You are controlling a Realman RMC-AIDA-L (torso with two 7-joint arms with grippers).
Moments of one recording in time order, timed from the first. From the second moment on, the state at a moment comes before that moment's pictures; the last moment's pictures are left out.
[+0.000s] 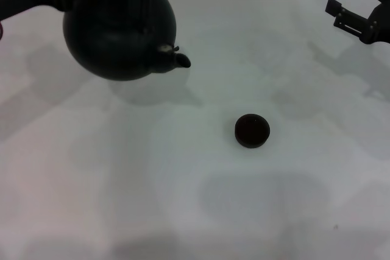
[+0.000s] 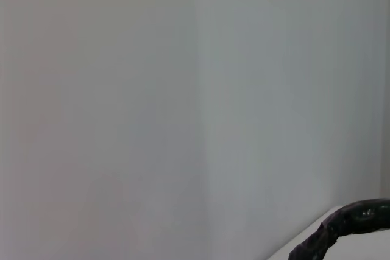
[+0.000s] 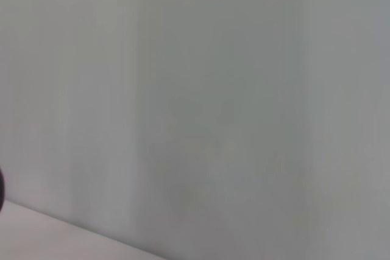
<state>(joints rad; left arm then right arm) -0.21 -2.07 1.15 1.24 1.53 1.16 -1.53 0.36 2.01 -0.95 -0.44 1.90 1.23 -2.23</state>
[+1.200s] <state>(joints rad) -0.21 -2.07 0.94 0.81 1.45 1.37 -1.15 0.37 2.01 -0.96 -0.42 1.90 1.24 -2.23</state>
